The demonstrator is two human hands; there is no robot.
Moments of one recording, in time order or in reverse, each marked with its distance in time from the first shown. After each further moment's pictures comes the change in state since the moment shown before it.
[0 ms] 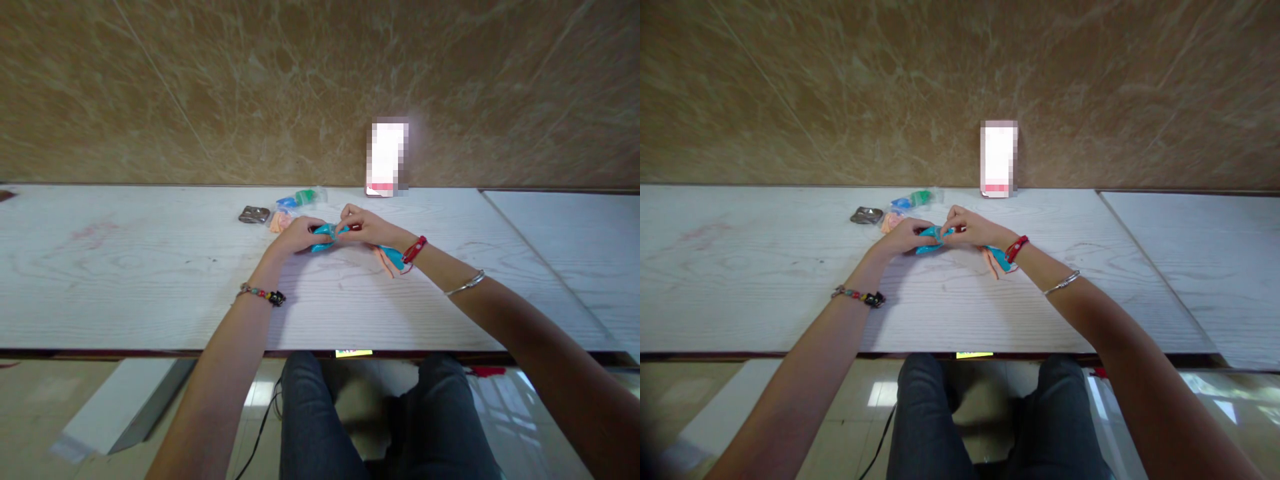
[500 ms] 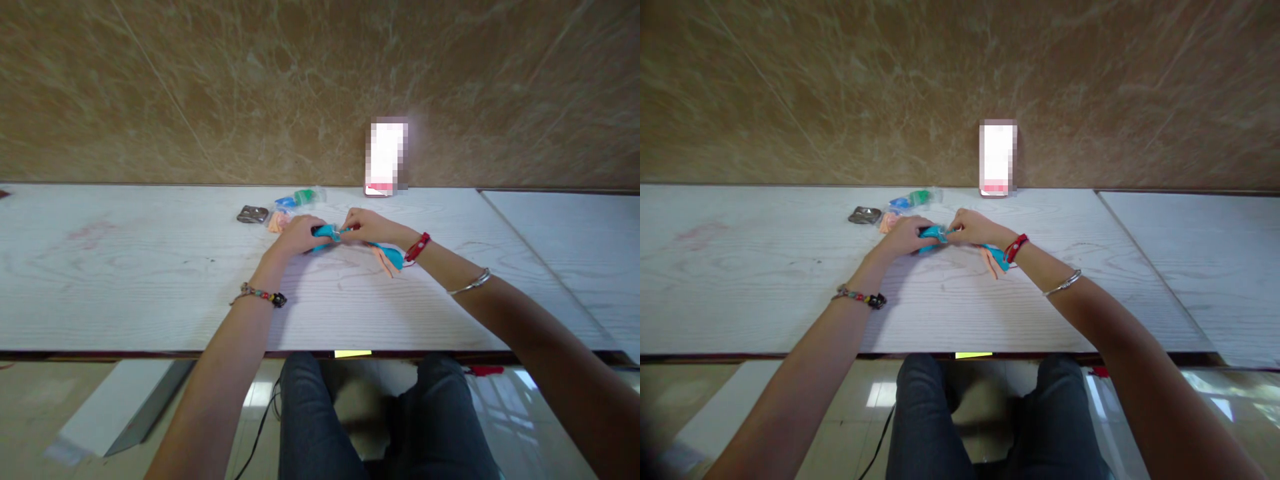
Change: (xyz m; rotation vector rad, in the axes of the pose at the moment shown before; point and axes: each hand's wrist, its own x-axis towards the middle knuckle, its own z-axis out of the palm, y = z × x) left_hand 0.002 -0.002 0.002 0.392 0.104 0.079; right_hand 0.001 -0.009 -0.009 -0.181 -0.090 0.172
